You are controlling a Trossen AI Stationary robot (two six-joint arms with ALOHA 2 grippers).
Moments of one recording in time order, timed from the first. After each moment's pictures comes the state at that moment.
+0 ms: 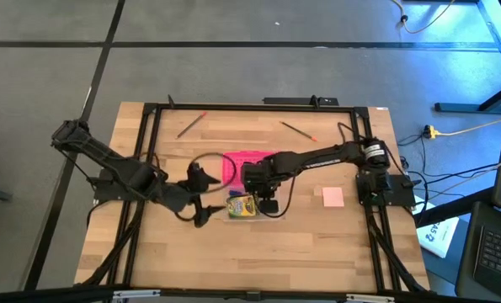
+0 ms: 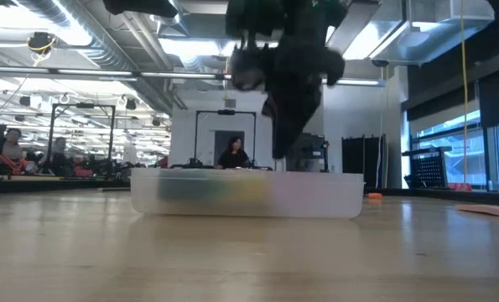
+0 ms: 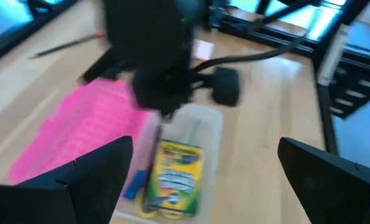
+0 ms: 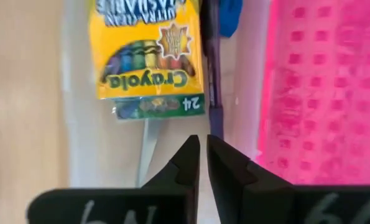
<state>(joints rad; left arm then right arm) -0.48 1.20 1.02 -0.47 -0.57 -0.60 0.06 2.01 1.58 -0.87 -0.08 0.00</state>
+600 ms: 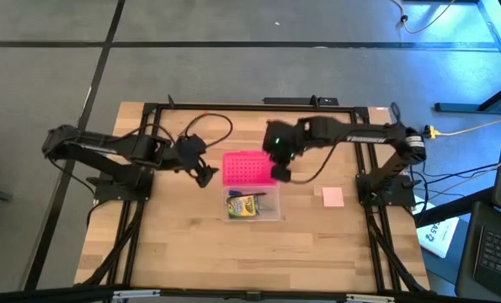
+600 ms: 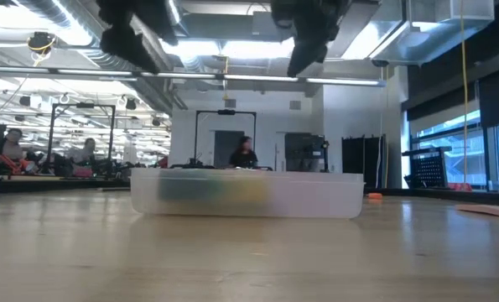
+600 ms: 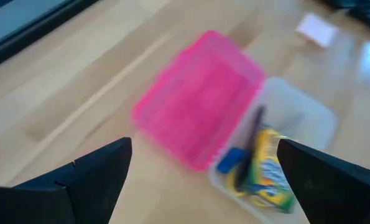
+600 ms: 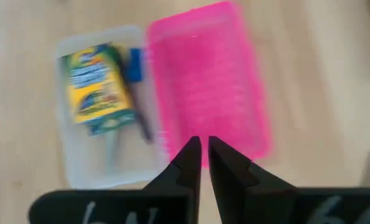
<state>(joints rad) -0.09 1.12 1.02 -0.78 -0.40 -0.70 -0.10 1.67 1.58 -0.98 0.00 0.07</state>
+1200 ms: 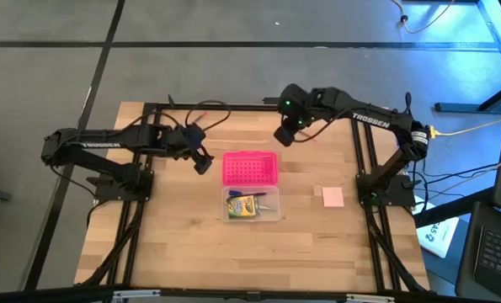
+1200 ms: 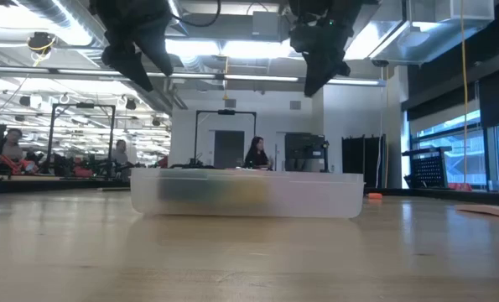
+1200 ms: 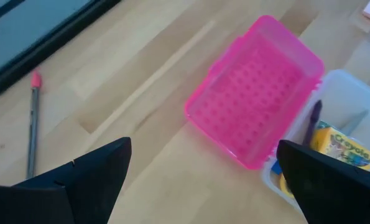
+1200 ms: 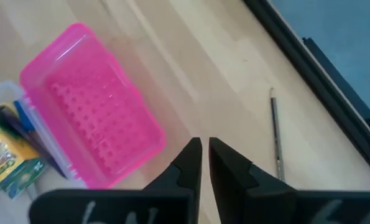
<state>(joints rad) 0.11 1.12 1.02 -0.85 -0.32 -0.55 -0.39 1.64 1.58 -1.03 0.07 0.21</state>
